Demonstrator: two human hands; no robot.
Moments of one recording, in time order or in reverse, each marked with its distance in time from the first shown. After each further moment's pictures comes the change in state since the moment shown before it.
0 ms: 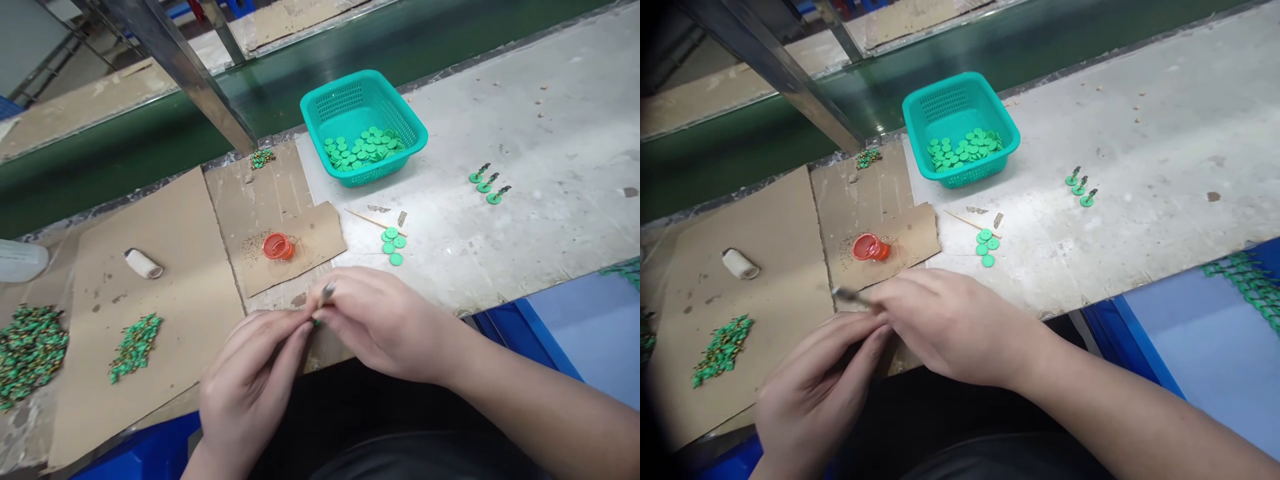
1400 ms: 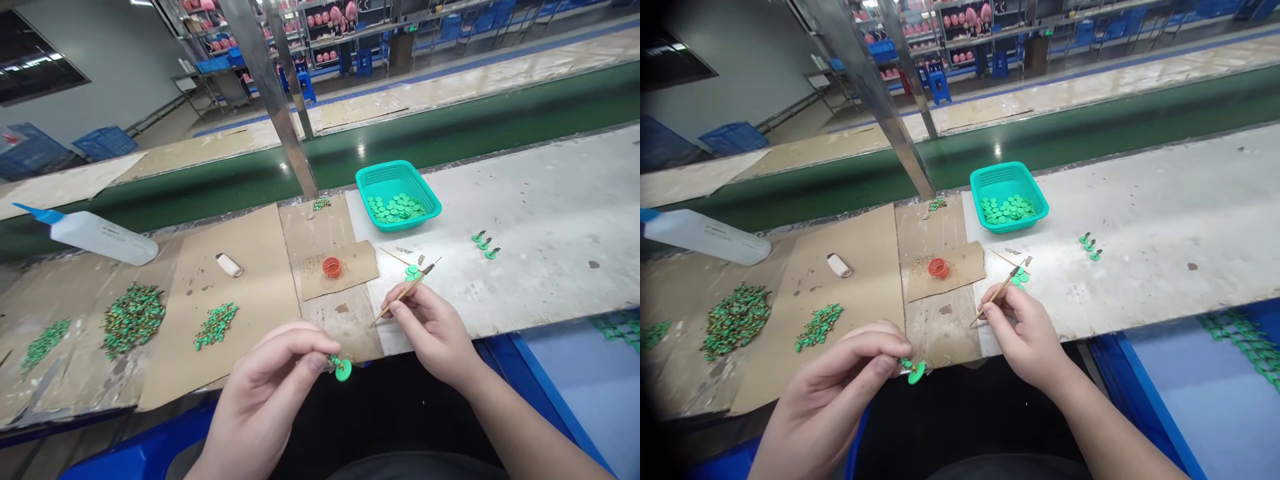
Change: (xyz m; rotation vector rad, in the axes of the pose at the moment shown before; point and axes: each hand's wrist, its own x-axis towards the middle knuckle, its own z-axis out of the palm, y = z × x) left_hand -0.001 0.040 -0.065 -0.528 0.008 -0.295; right_hand -0.026 -0.017 0.003 0.185 0.283 0.450
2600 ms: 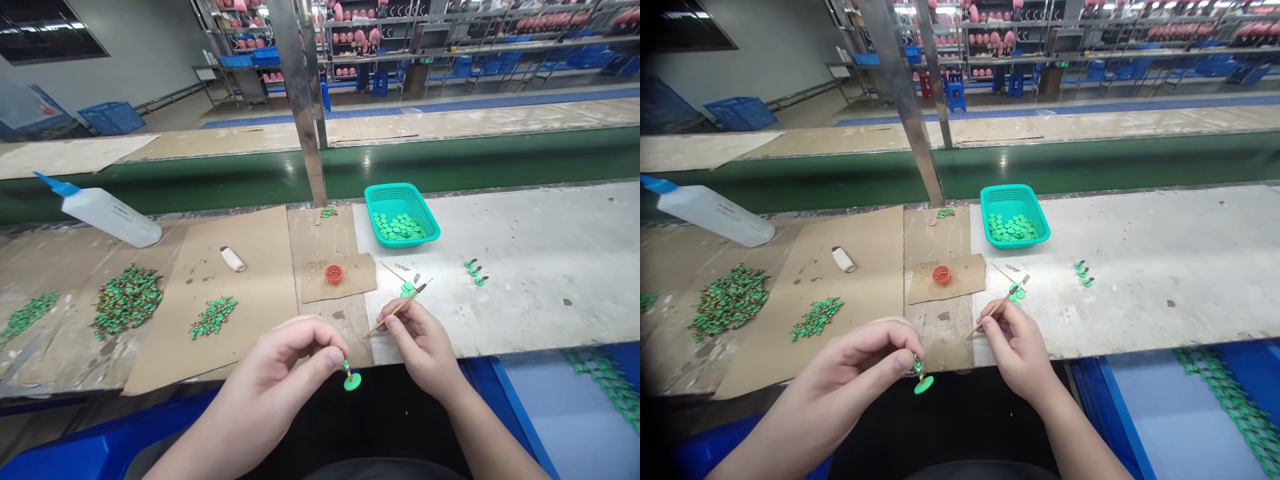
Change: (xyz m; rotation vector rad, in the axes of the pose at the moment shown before) left_hand 0.012 0.020 -0.006 -0.108 -0.198 -0.237; right_hand -0.001 0.003 -0.003 -0.009 -0.019 0.019
